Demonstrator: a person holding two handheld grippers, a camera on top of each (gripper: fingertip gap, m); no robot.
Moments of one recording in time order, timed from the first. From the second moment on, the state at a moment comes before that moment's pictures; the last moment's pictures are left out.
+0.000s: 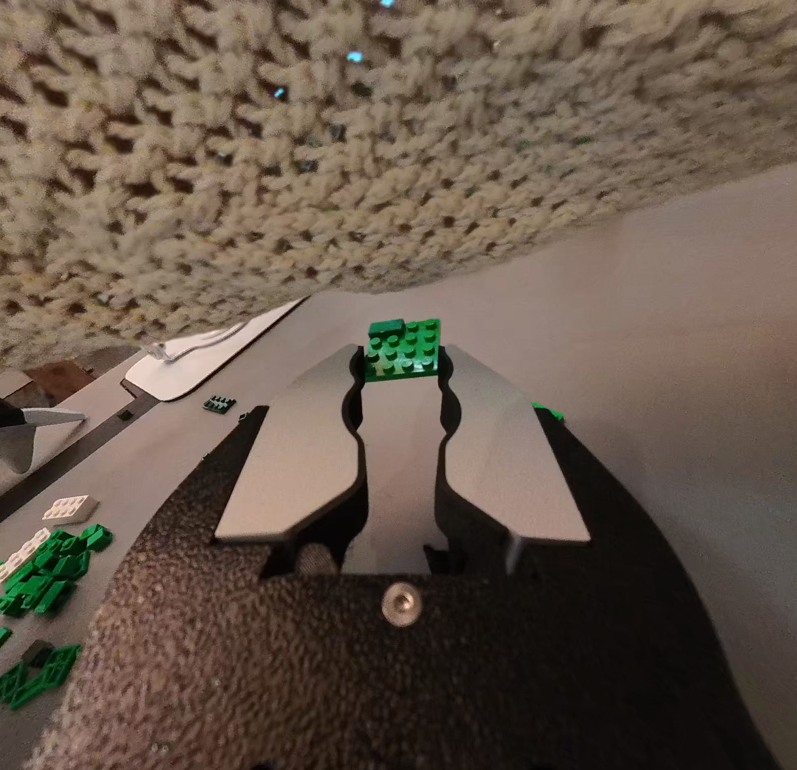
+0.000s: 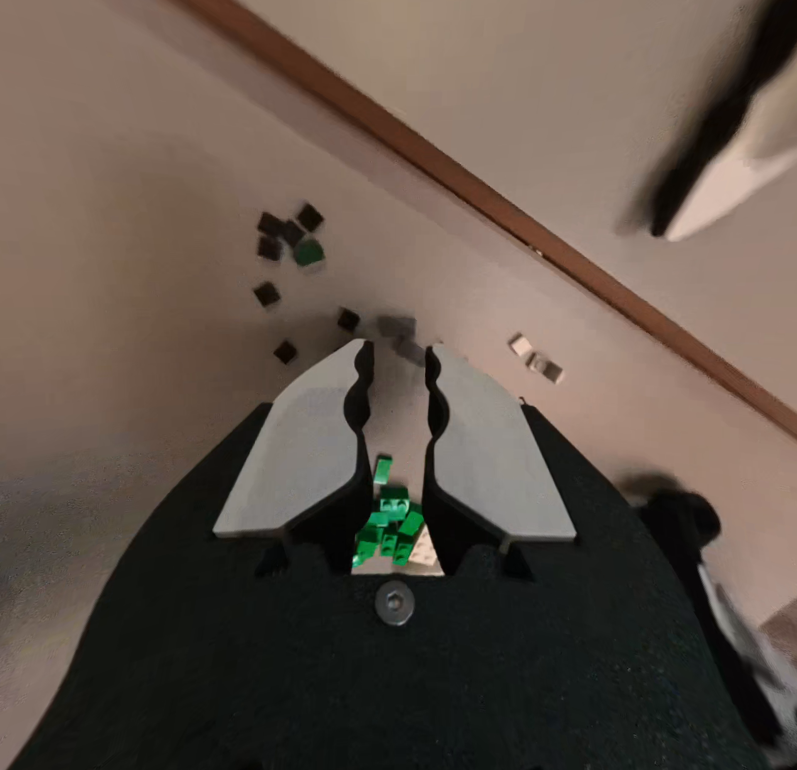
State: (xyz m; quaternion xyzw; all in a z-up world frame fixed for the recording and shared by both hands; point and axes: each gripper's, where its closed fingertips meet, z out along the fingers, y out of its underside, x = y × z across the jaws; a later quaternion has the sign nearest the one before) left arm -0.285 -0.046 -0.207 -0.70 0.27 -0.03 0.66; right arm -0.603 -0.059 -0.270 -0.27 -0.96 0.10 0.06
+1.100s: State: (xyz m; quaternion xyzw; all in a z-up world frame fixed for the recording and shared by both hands) left arm -0.286 -0.048 -0.214 -0.73 0.25 -0.16 0.61; right arm -0.344 -0.041 -0.150 -0.31 -0.88 0.25 0.27
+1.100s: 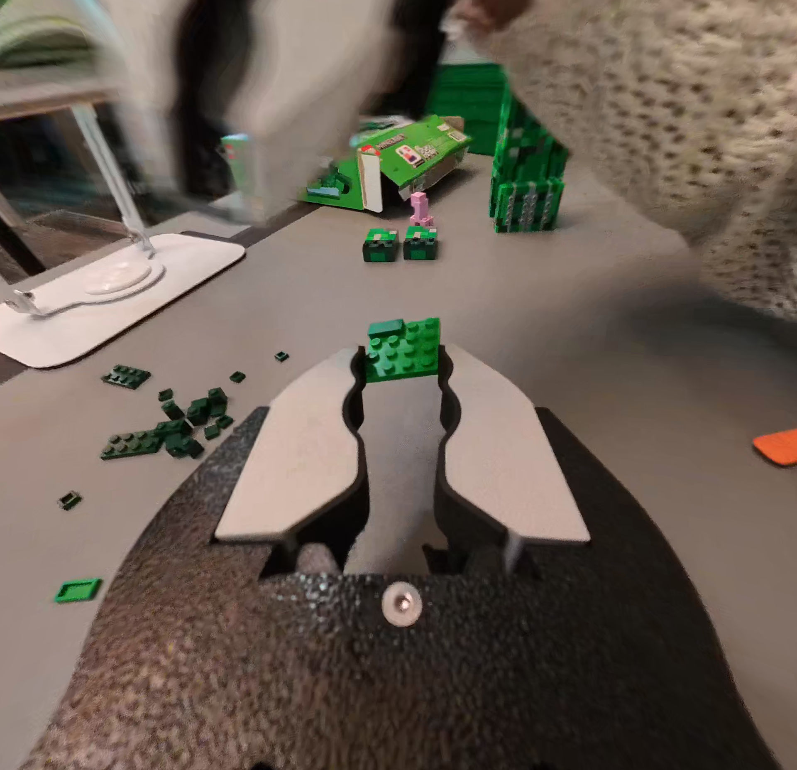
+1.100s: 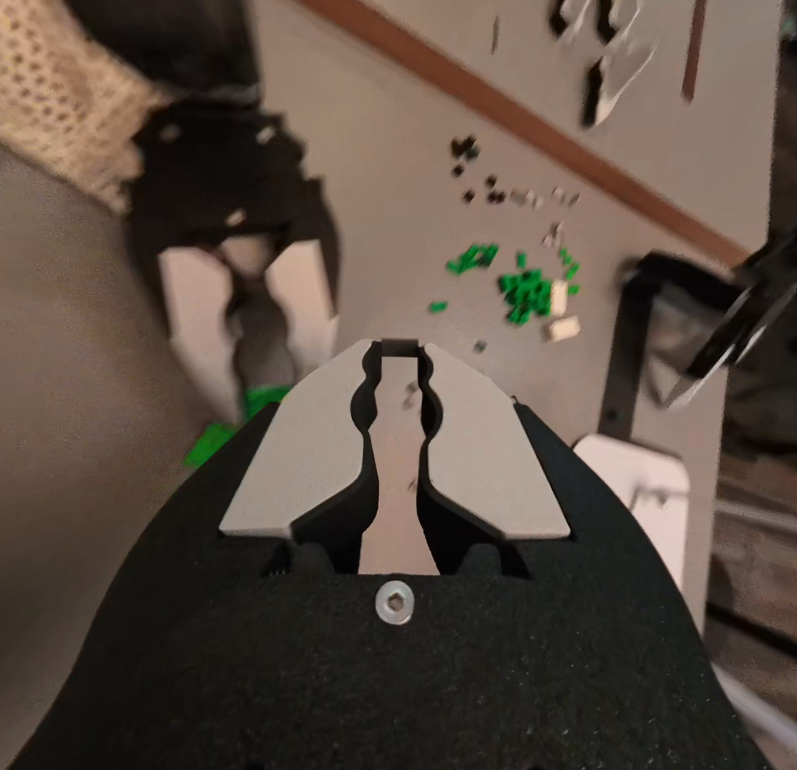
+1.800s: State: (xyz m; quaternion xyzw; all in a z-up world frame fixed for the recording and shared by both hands) left arm -0.270 -0.059 -0.216 -0.71 0.32 -0.16 0.61; right arm -0.262 -0.061 -0.209 -0.35 -0.91 0.16 0.13
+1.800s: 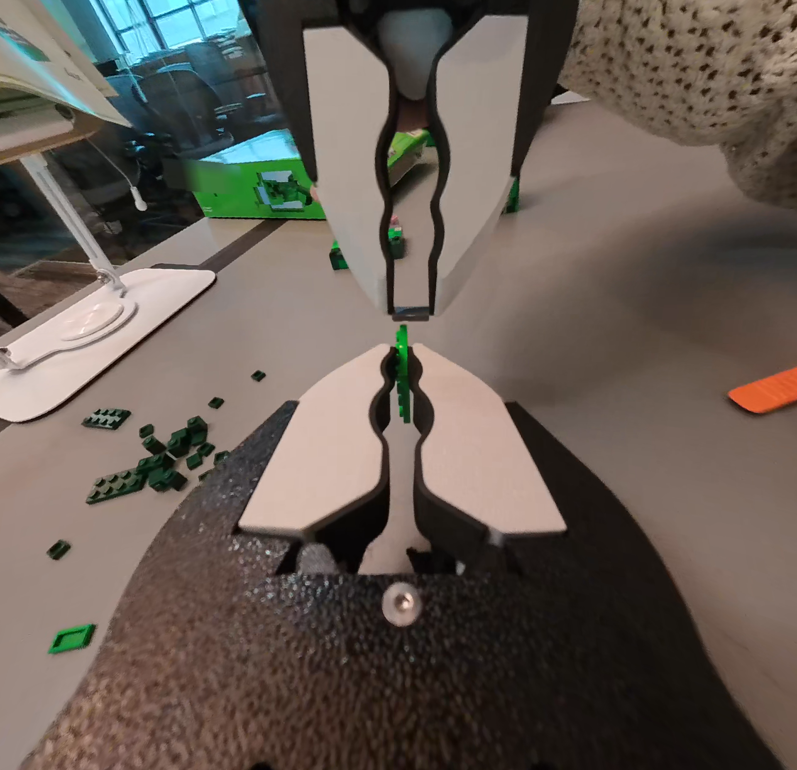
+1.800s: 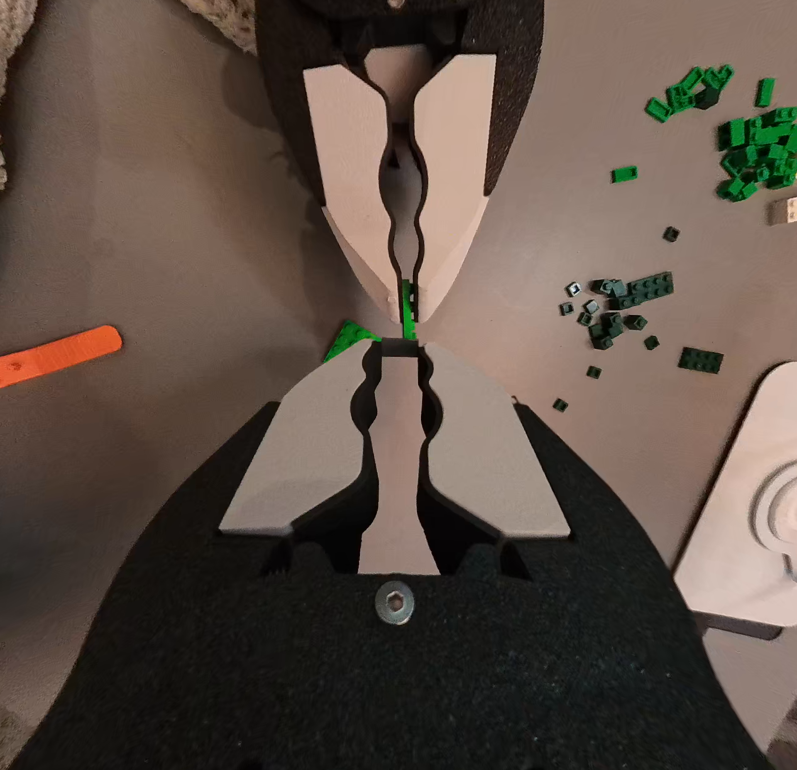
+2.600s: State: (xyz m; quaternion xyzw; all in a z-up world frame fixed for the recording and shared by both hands) left arm -0.238 -0.081 -0.256 -0.74 0.43 -0.14 0.49; right arm -0.211 -0.061 -0.241 -0.43 -0.87 0.21 0.12
